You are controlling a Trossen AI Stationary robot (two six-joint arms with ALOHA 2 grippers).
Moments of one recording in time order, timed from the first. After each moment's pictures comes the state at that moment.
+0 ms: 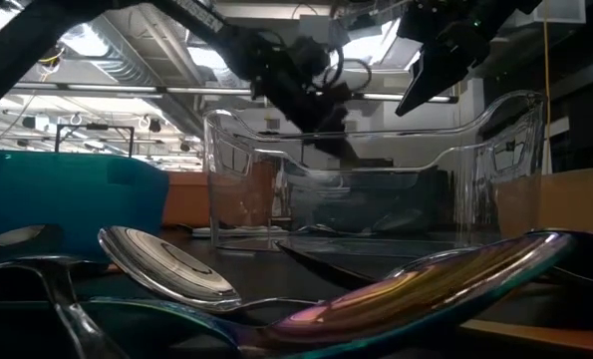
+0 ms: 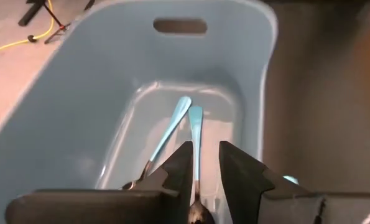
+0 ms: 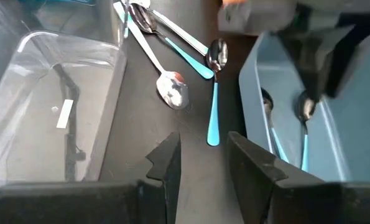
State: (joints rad) left arm 0.43 2.06 1.61 -0.19 0.09 0.26; right arm -0.16 1.19 0.96 -0.59 0.08 -0.16
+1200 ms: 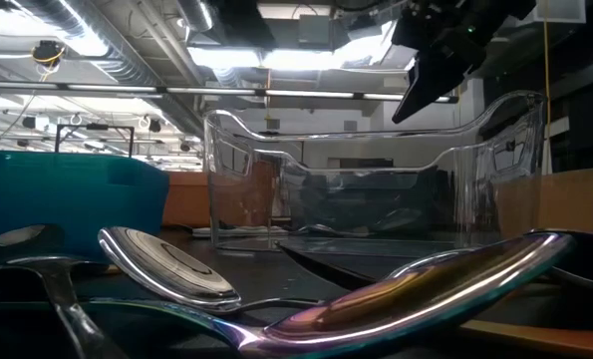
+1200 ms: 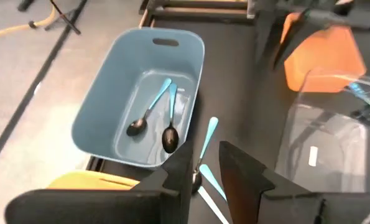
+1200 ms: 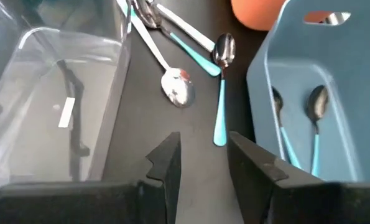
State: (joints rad) left arm 0.39 1.48 1.61 -0.83 0.09 0.19; right arm -0.16 1.24 0.96 -0.57 0.05 -0.14
